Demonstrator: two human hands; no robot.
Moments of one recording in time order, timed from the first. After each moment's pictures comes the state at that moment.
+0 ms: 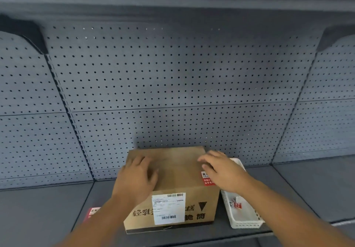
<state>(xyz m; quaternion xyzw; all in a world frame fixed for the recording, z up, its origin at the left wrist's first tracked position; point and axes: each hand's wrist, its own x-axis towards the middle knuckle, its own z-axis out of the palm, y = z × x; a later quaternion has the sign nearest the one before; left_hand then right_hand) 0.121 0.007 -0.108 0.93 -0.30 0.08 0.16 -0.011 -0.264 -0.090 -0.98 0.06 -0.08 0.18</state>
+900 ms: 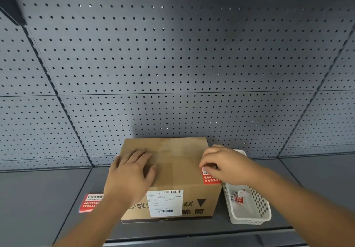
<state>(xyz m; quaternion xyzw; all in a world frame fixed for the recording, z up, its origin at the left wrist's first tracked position) 0.117 0.005 -0.127 0.95 -0.28 0.07 0.15 0.001 -0.289 -0.082 -0.99 -0.09 -0.01 0.14</state>
